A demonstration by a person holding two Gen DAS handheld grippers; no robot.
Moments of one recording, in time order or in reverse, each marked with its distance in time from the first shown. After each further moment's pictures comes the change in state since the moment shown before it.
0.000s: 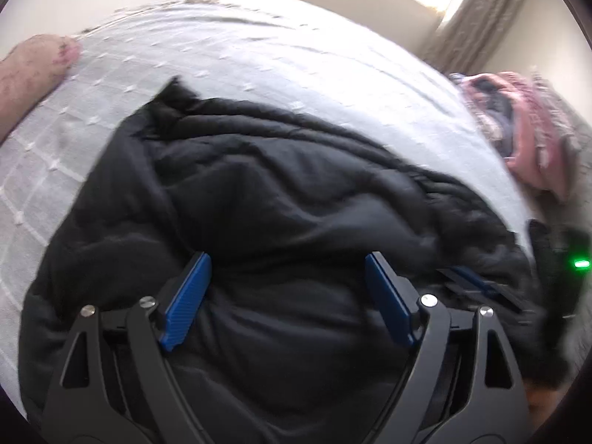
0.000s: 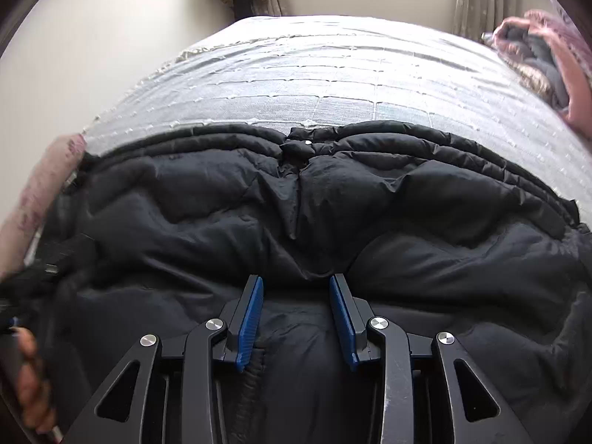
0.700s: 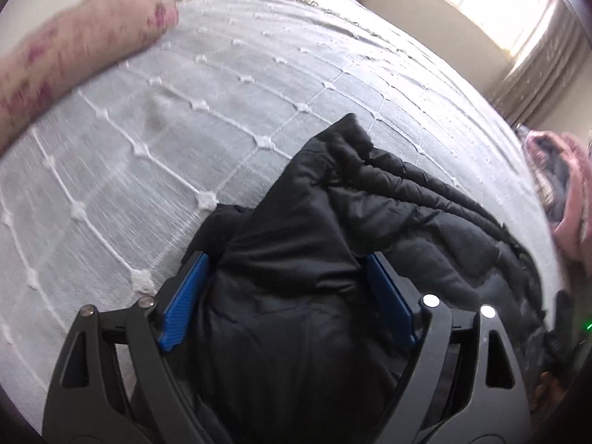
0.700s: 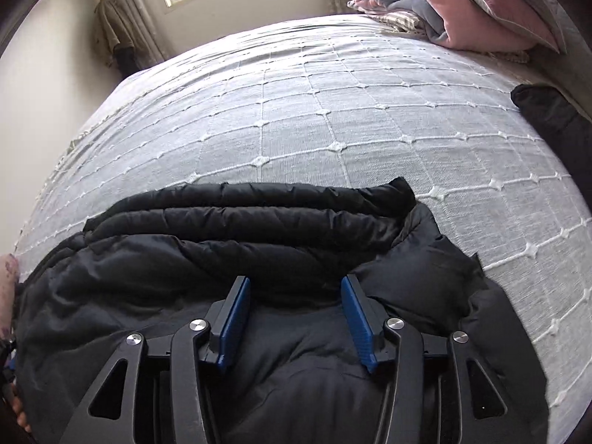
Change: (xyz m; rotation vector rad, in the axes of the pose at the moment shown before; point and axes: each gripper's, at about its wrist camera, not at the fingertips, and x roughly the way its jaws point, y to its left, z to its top) left arm 0.010 0.097 0.019 -0.229 -0.032 0.116; right arm -0.015 -0.181 0.000 0.346 -0.081 -0.219
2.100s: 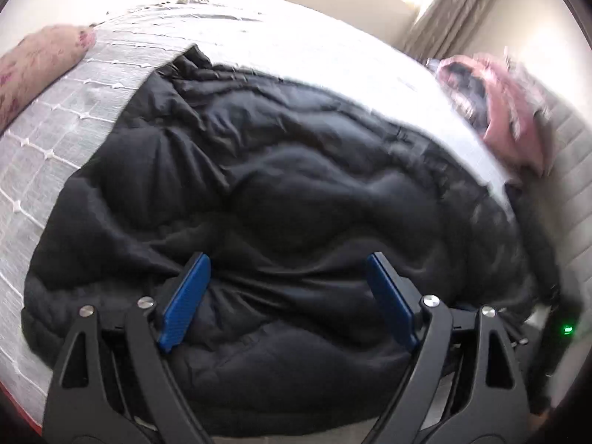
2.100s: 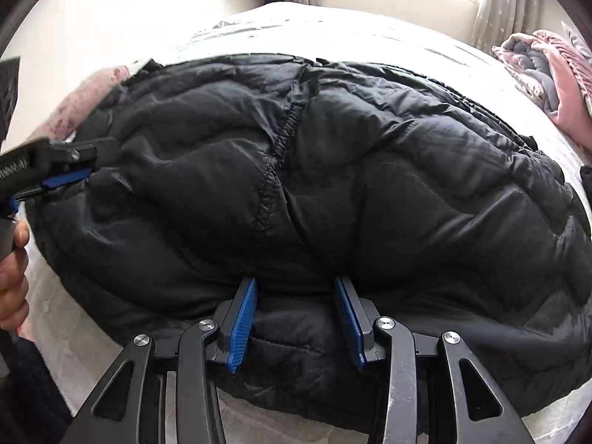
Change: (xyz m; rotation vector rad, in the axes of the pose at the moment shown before) left arm -0.078 -0.057 -0.102 0.264 0.040 -0.252; right arm -0.102 0.127 -0.188 -0.494 0.084 0.174
